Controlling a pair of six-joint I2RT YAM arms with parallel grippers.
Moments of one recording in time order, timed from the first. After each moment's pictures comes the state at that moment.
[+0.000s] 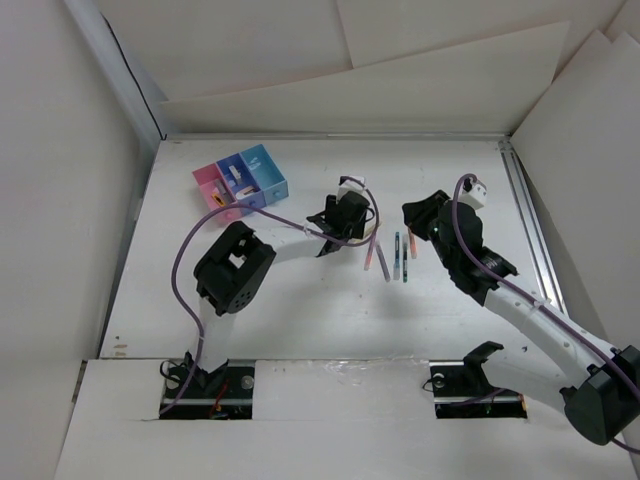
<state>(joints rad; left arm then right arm) -0.81 2.01 1.31 0.00 -0.43 -0.40 0.54 1.01 0.77 -0.04 0.40 0.85</state>
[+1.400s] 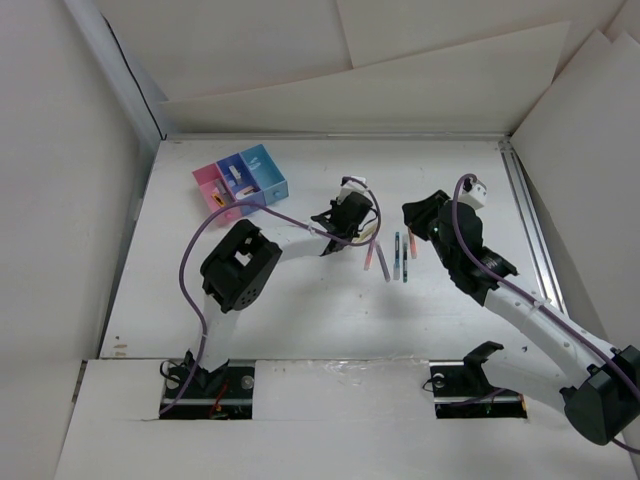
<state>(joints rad) -0.81 2.06 1.36 -0.02 -0.48 -0.38 0.54 1.01 0.77 -0.04 0.40 0.85</state>
